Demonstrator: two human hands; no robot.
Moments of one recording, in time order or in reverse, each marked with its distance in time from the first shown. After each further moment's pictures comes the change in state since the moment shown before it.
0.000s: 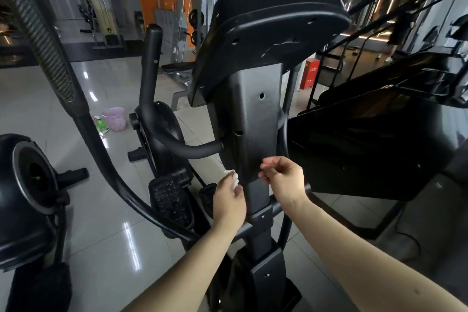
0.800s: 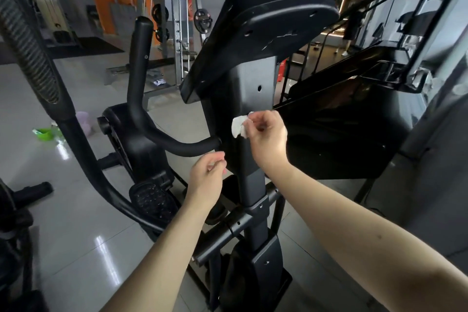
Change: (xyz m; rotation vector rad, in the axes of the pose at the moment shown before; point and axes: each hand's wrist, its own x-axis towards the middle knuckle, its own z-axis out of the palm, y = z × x) left_hand 0.018 0.042 -0.089 -0.257 -0.179 0.030; right_hand 0.012 -0.060 0.059 -0.271 0.264 -0.509
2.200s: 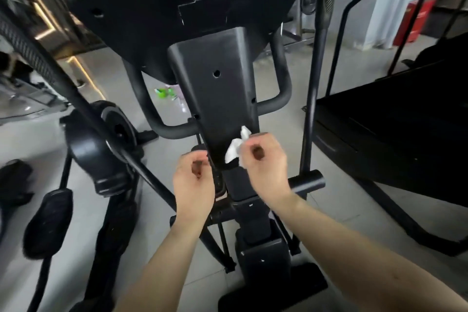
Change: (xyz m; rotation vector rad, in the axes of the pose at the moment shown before) left_hand -0.016 -0.013 0.147 0.444 0.739 0.064; right_hand 0.023 0.129 -0.067 0.390 -0.456 0.031
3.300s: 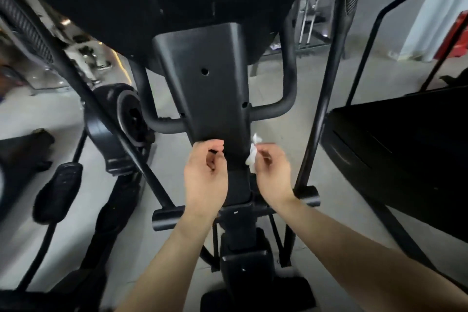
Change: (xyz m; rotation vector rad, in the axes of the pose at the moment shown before) left_hand -0.010 0.025 0.065 -0.061 0.034 0.080; right_hand 0.033 0.057 -0.034 -0.004 -0.155 0.083
